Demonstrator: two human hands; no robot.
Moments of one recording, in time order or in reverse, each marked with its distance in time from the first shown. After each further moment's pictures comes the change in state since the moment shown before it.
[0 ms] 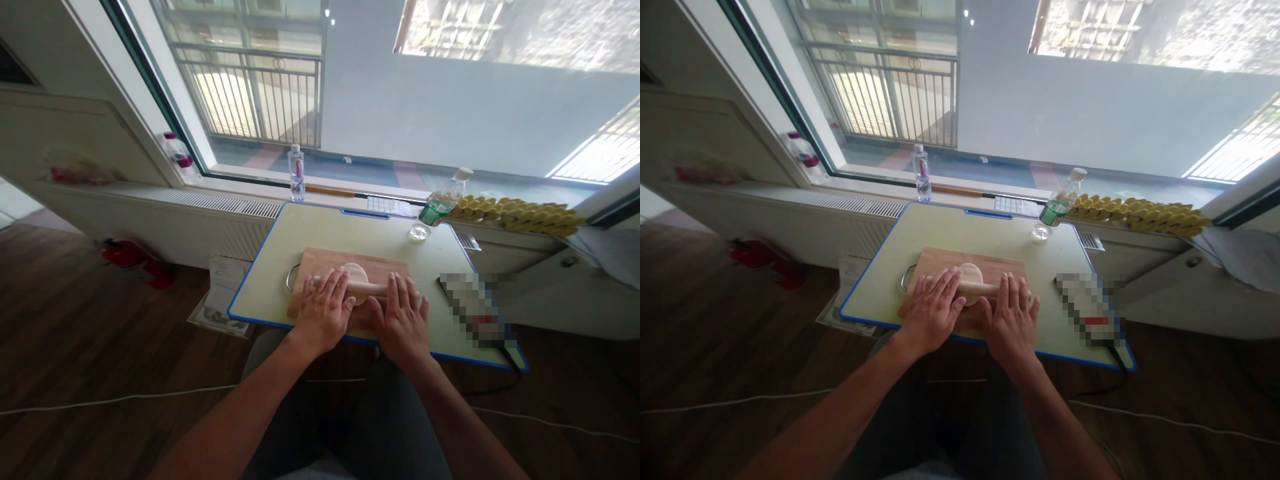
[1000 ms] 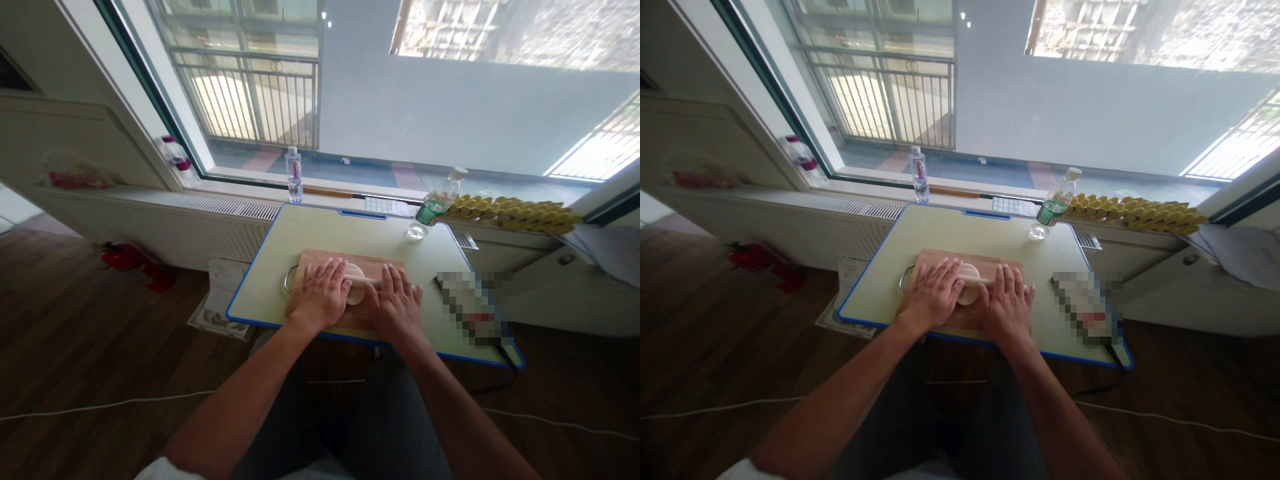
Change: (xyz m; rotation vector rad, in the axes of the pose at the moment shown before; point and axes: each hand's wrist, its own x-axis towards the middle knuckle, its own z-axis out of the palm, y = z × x) left_hand 0.035 -0.004 -0.004 -0.009 -0.060 -0.057; right_hand 0.026 -0.005 -0.002 -0.039 -0.056 0.041
